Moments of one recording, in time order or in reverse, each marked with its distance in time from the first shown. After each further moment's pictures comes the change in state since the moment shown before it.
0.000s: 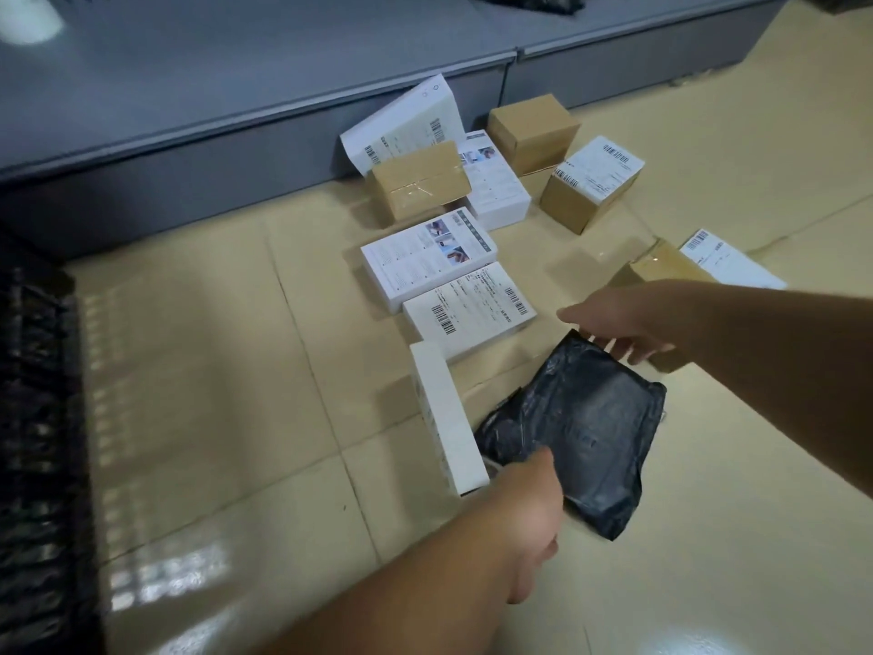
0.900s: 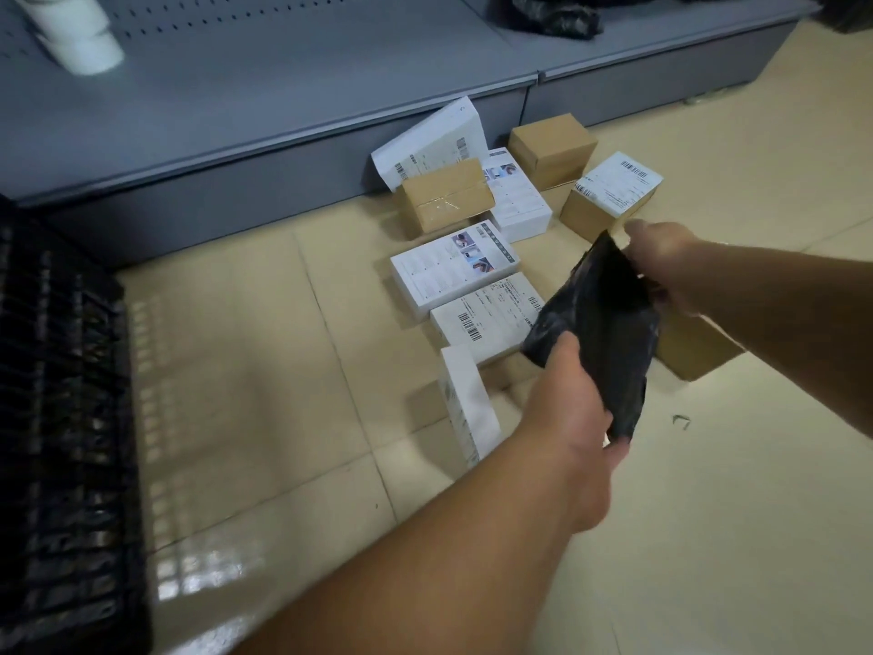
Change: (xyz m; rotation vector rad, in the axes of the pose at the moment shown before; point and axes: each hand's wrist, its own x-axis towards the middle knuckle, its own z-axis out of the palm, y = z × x) left_hand -0.053 0.072 0.007 -0.403 -0.128 0.209; right_hand -0.020 -0.028 -0.036 0.644 0.416 -0.074
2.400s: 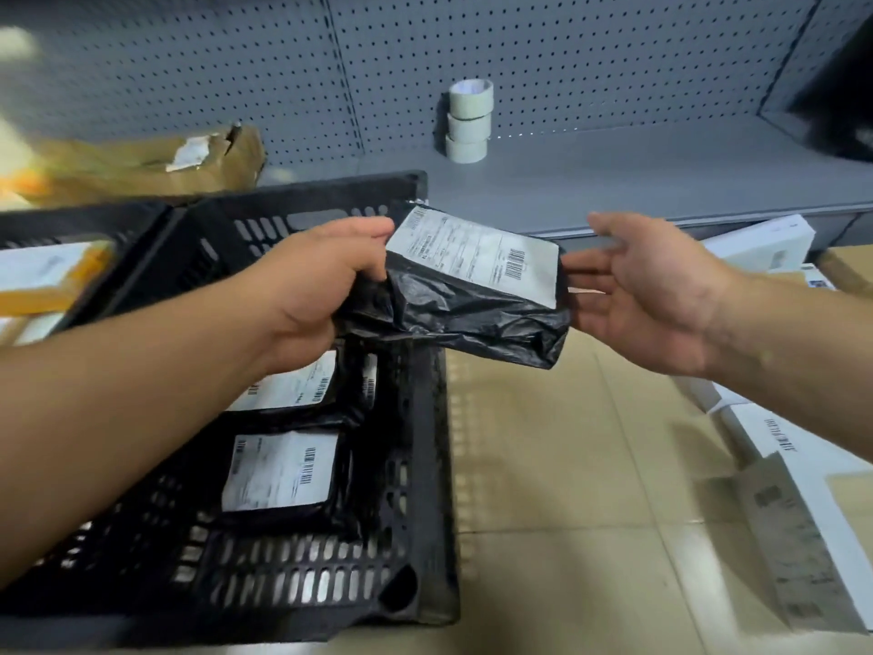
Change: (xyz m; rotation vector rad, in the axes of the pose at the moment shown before) left_hand -0.260 0.203 -0.393 0.310 0.432 0.805; right_hand -0.324 -0.168 0.237 0.491 -0.858 -0.310
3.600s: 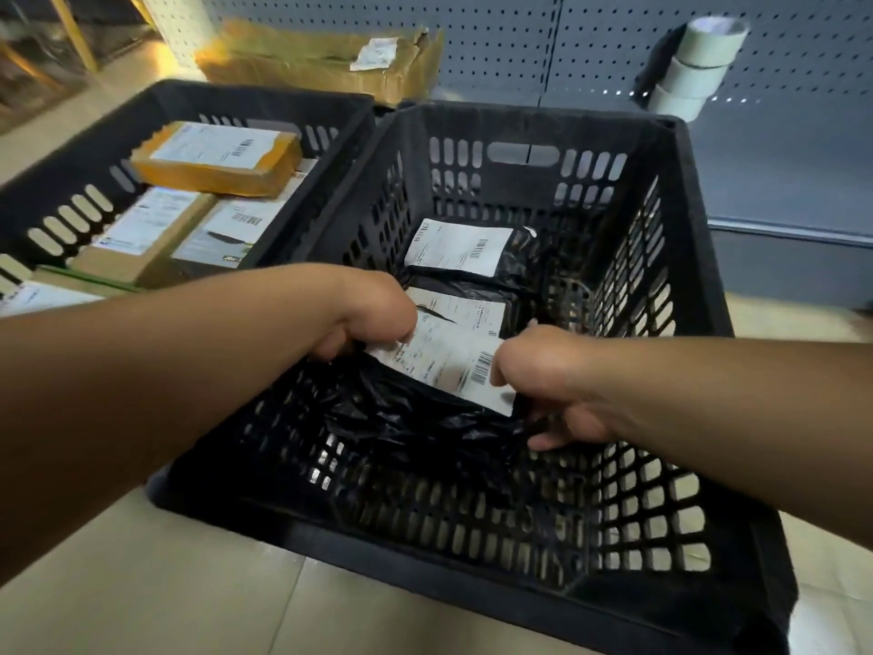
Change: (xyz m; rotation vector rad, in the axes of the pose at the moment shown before) left_hand -0.009 -0.082 -0.186 0.841 0.094 -0.577; right_hand 0.008 0.133 0.250 -0.809 -0.137 0.436
